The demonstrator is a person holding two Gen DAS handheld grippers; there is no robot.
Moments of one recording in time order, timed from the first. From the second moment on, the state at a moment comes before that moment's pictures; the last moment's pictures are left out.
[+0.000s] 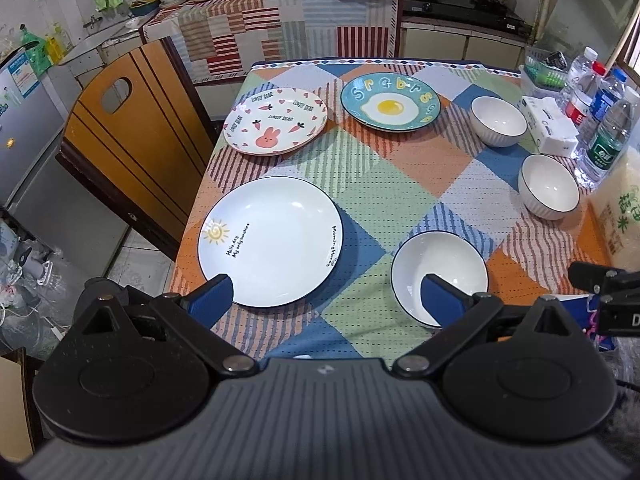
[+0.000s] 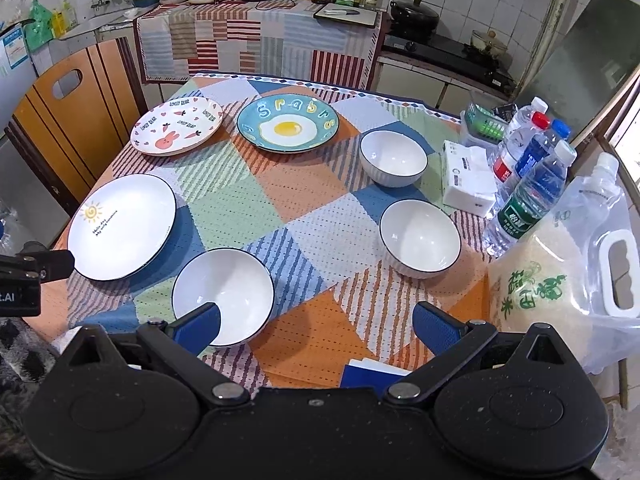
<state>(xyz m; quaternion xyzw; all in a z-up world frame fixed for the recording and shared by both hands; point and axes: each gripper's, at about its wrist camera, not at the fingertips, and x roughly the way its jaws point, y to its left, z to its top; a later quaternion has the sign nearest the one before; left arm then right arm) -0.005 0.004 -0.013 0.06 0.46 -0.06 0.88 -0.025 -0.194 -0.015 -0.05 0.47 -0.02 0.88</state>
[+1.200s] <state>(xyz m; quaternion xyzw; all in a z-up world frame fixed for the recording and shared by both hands) 0.004 0.018 -0.014 -0.01 0.47 -0.08 0.88 -0.019 -0.191 -0.009 -0.05 0.44 0.05 0.89</state>
